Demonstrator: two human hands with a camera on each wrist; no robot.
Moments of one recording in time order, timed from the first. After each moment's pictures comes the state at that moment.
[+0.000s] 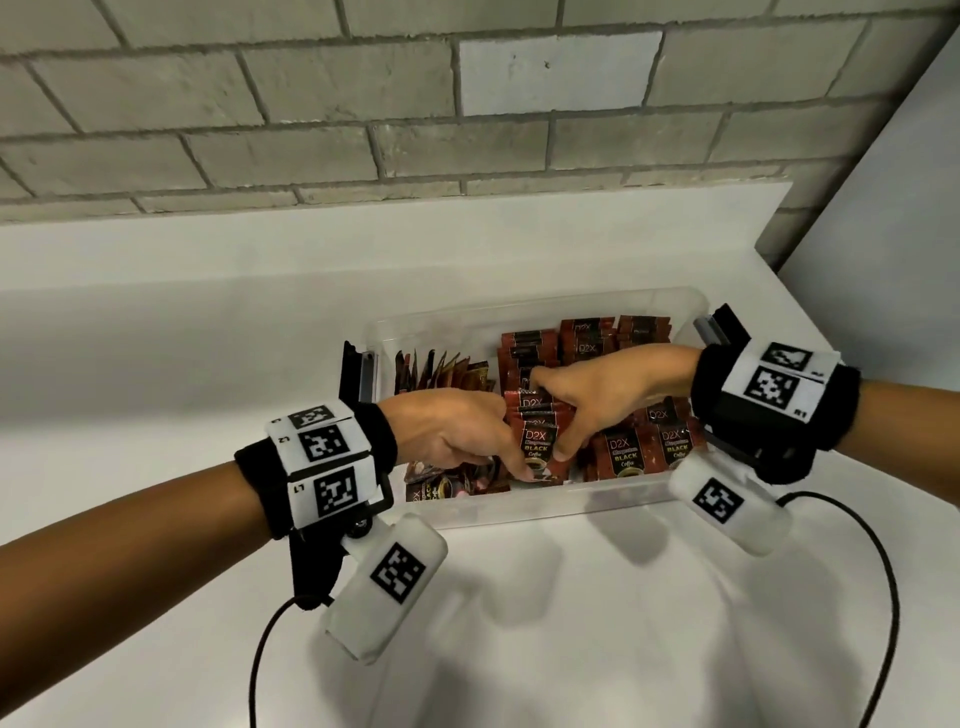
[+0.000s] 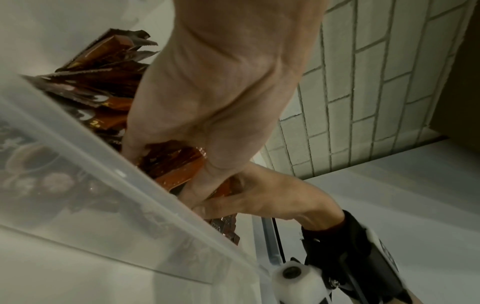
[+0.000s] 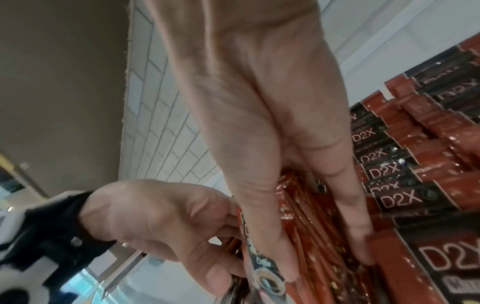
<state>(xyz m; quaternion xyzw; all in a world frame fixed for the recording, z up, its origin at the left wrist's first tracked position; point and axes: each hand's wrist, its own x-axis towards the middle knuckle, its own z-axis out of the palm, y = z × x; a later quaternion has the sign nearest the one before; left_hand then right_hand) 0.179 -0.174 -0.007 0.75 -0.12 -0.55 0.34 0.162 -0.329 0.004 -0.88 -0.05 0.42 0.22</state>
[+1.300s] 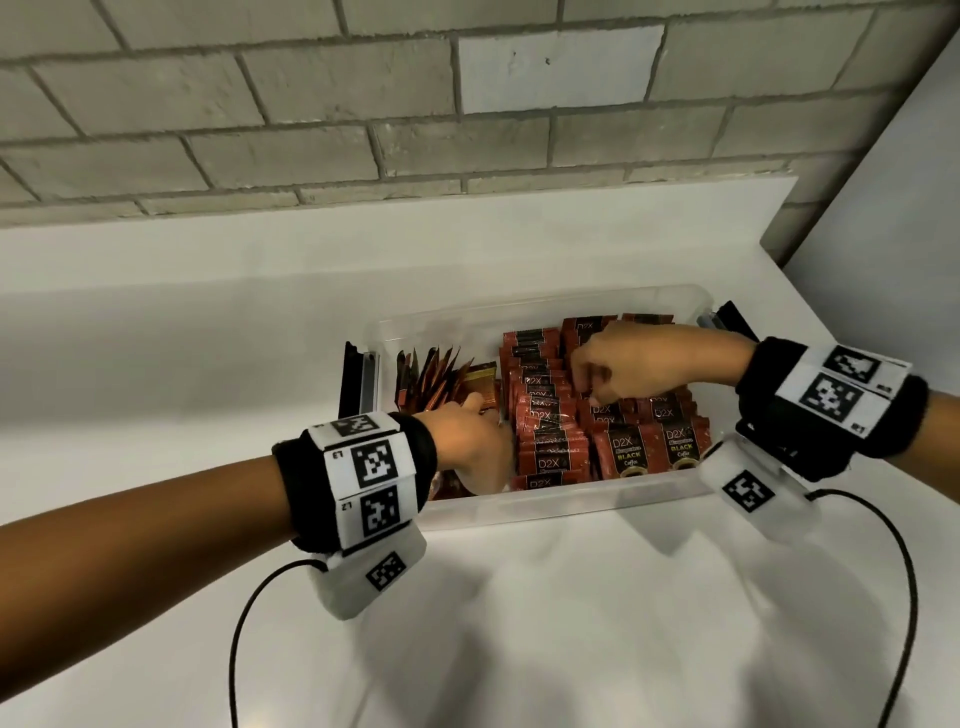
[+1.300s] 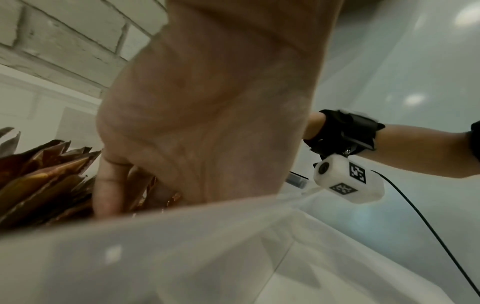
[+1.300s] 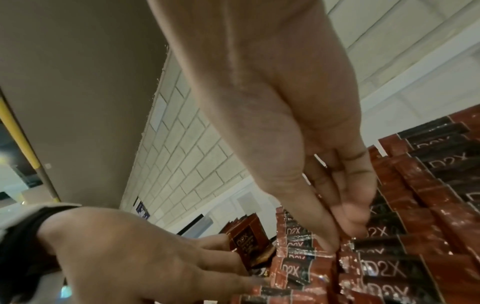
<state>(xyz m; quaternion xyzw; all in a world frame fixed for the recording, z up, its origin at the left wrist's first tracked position) 0.163 -0.184 0.003 0.81 -0.39 -0.34 -0.28 0.170 -0.361 0.008 -0.95 -0.10 0.29 0.05</state>
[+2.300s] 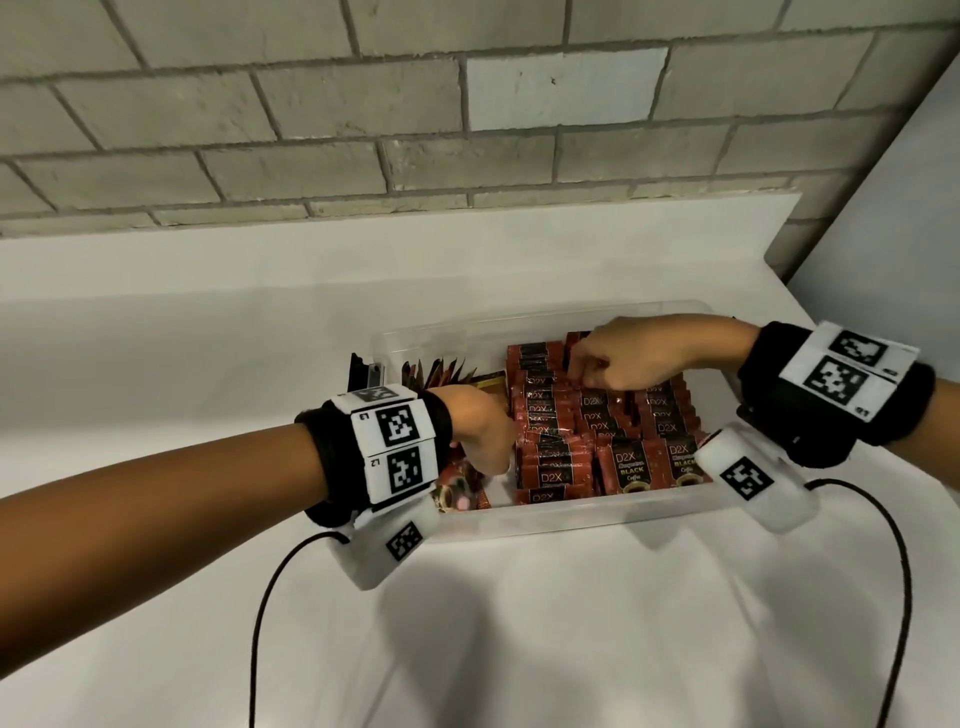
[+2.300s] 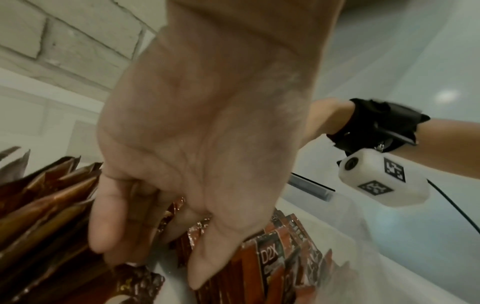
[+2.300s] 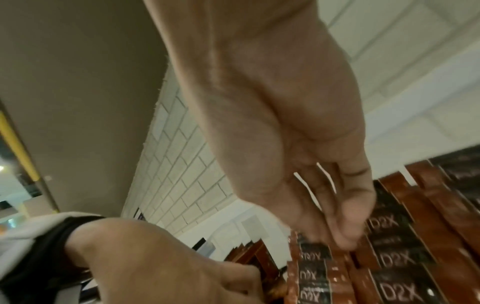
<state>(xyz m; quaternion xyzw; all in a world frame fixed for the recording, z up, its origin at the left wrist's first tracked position) 0.187 -0.196 0.003 0.80 -0.38 -0.38 -0.29 0.181 -0.357 0.030 -0.94 -0.09 0.32 0.06</state>
